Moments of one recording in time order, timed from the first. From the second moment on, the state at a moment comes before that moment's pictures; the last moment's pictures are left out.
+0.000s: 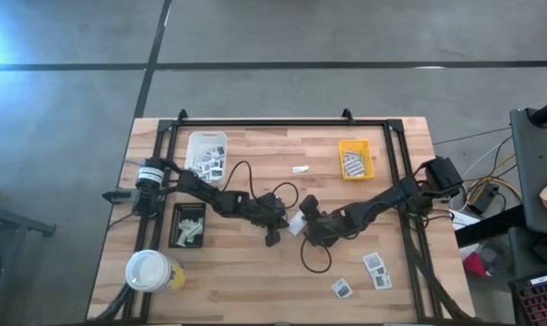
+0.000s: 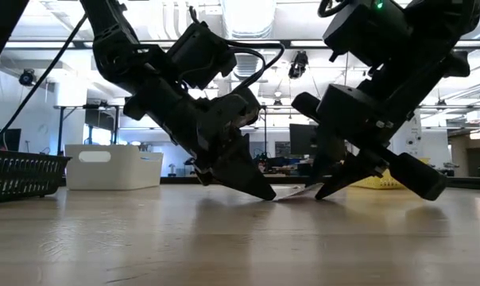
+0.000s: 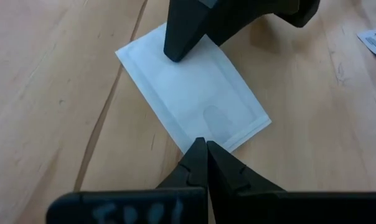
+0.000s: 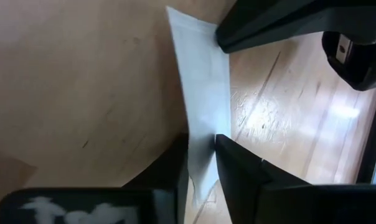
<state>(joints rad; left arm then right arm) -0.09 1.96 0.93 0.40 0.05 -0.36 0.29 1.79 0.78 -0.03 0.46 -0.58</state>
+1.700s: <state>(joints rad) -0.10 1.63 0.85 0.16 -0.31 -0.16 0.23 1.28 0.78 -0.49 0.76 0.01</state>
